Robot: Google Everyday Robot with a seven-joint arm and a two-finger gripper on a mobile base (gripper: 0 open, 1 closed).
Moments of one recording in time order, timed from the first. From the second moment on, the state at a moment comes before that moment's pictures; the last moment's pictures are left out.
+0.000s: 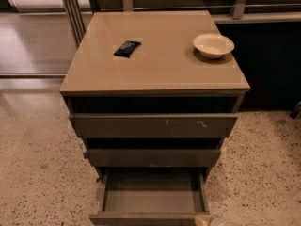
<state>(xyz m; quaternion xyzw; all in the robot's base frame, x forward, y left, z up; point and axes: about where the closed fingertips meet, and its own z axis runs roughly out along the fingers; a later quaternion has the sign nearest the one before) 0.373 -0.193 0.344 -0.10 0.92 0.22 0.30</state>
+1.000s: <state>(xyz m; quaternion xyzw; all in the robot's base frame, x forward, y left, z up) 0.370 -0.190 0.251 -0.03 0.93 0.26 0.25</state>
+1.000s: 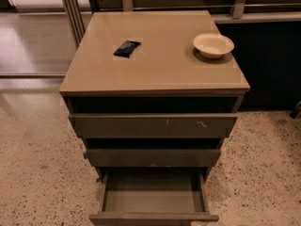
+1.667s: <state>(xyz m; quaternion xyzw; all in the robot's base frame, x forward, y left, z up) 0.392 -0.197 0.213 -0.03 0.94 0.25 0.24</state>
